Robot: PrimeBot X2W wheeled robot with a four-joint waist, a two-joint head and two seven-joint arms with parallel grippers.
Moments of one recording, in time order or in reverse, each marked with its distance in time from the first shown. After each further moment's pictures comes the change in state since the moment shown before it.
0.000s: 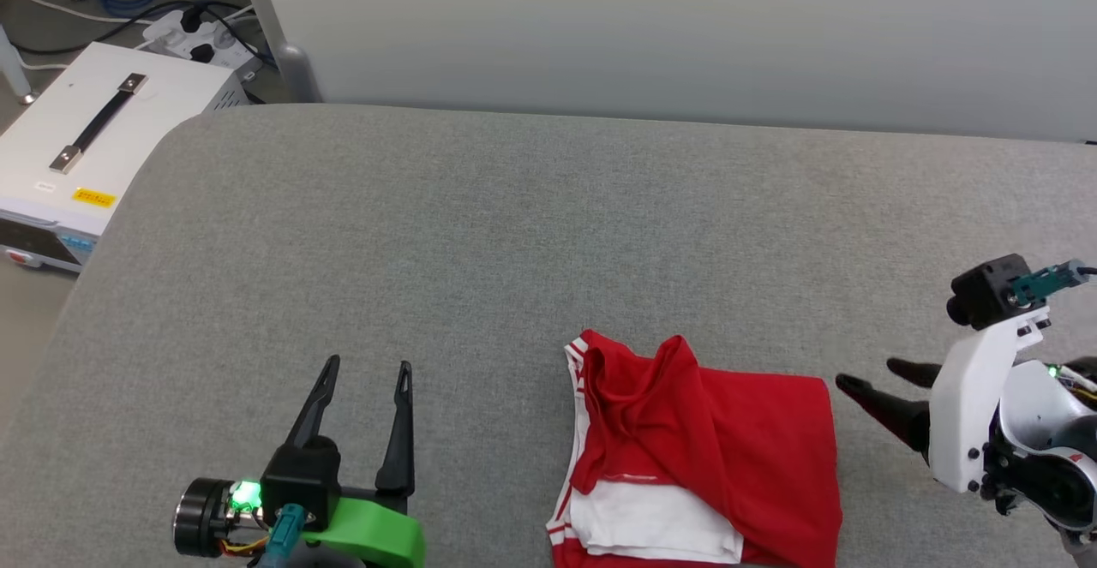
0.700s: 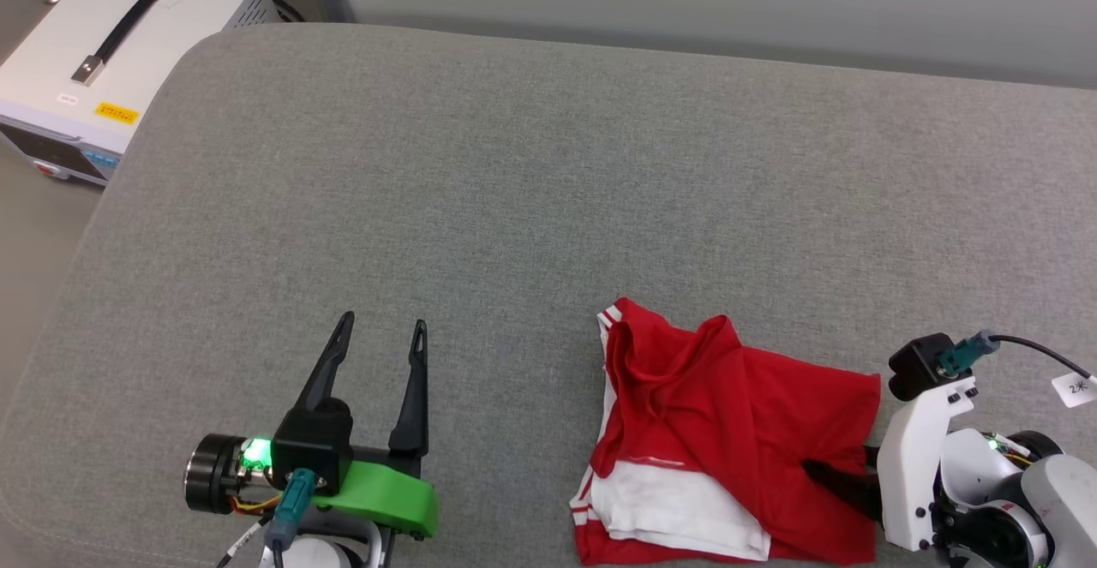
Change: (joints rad) left arm -0.078 -0.009 -0.021 0.001 0.006 -0.008 0.000; right arm 0.018 0.059 0.152 0.256 0.019 0.000 0.011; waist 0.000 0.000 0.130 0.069
